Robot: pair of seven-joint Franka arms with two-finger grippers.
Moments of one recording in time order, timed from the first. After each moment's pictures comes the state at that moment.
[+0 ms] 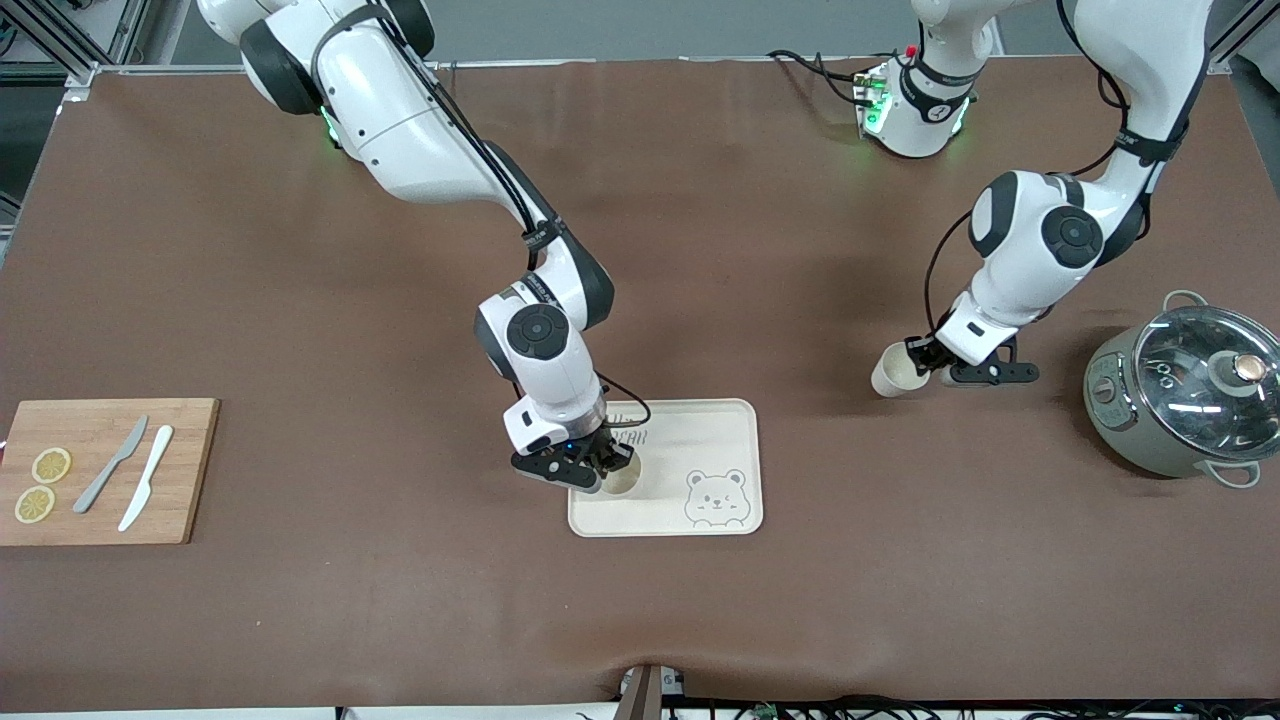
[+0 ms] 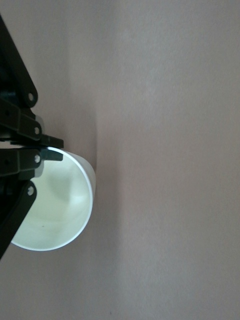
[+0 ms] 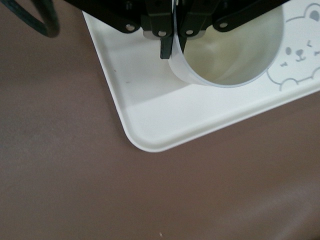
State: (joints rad) left arm 0.34 0.22 -0.47 -2.37 0.05 2.68 -0.16; right arm 0.63 0.92 -0.06 -1.26 -0.03 2.50 0.95
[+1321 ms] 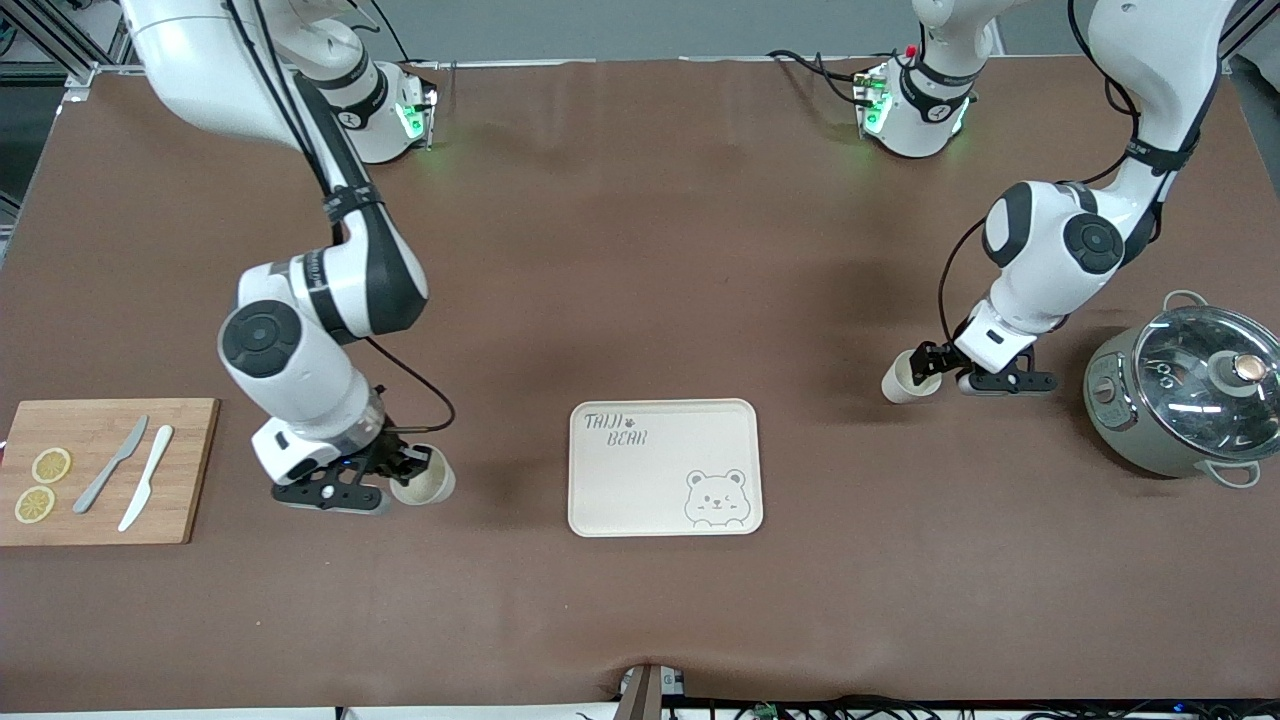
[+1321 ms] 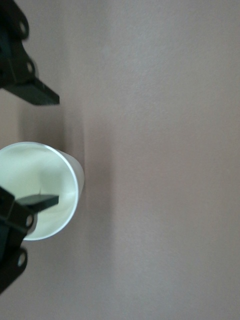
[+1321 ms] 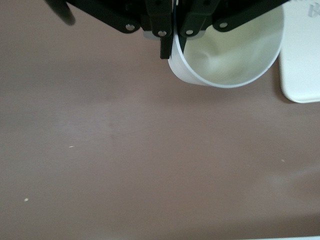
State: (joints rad) left arm 0.38 0.25 -0.47 -2.35 0.05 2.73 -0.13; right arm 0.32 0.52 -0.07 -1.56 -0.02 2.25 0.35
